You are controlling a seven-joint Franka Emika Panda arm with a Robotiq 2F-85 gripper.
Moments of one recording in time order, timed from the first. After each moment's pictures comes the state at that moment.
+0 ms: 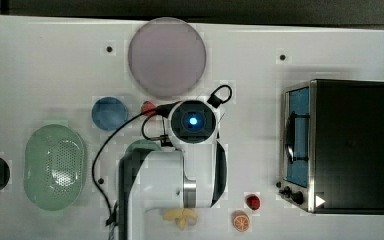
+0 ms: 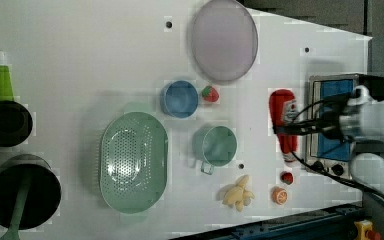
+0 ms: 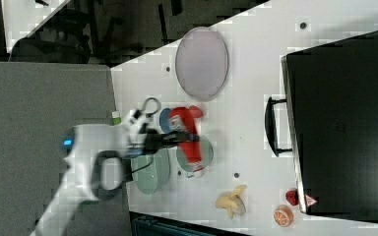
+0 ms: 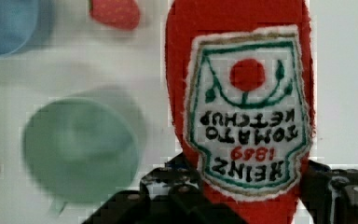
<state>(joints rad) -0.09 -0.02 0.13 -2.32 0.01 0.62 -0.91</state>
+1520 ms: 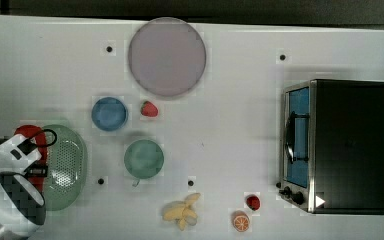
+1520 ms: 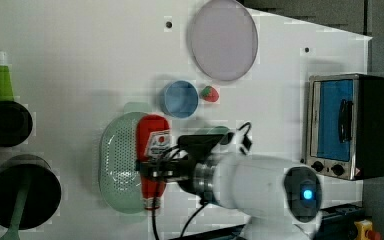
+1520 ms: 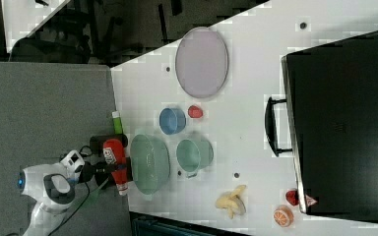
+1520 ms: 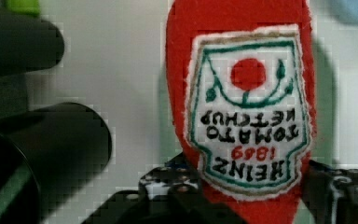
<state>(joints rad) 0.08 0.25 0.72 -2.15 -0.01 0.86 0.02</state>
